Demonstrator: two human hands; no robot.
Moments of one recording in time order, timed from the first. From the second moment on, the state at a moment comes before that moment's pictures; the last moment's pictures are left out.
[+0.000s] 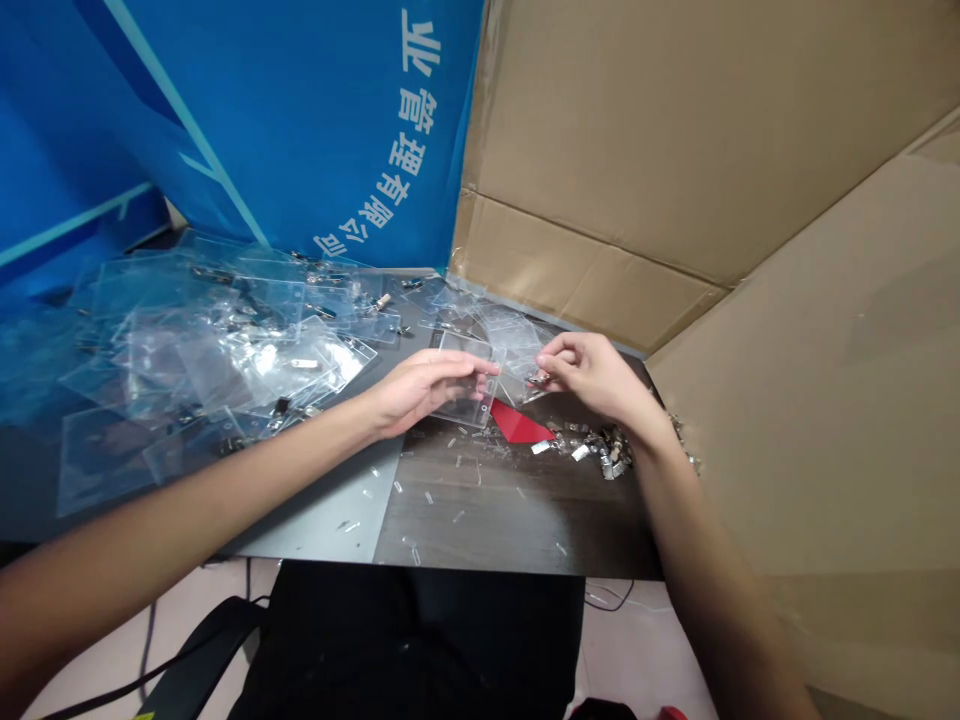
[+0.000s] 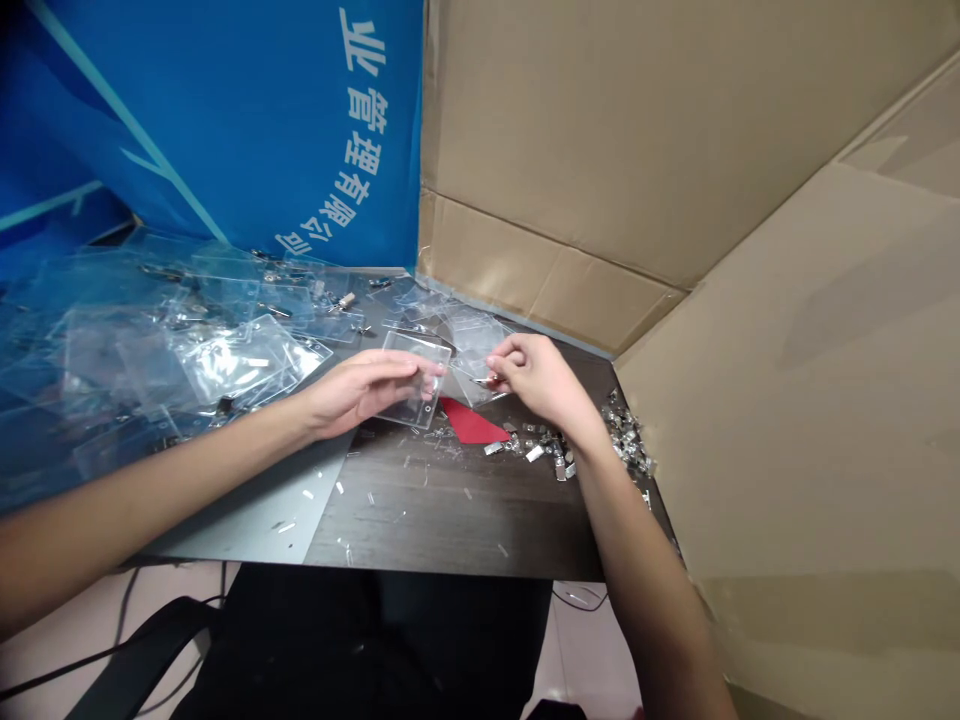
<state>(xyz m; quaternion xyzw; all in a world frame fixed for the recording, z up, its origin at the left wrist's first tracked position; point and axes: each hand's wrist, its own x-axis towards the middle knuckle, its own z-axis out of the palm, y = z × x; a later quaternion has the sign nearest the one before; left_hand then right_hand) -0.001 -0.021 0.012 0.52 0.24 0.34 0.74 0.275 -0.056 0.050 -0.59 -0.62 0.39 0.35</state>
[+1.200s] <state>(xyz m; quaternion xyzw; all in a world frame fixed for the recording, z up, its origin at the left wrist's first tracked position) 0.003 -0.030 0.005 0.47 0.27 0.35 0.76 0.195 -0.079 0.016 -0.44 -0.61 0.52 0.42</state>
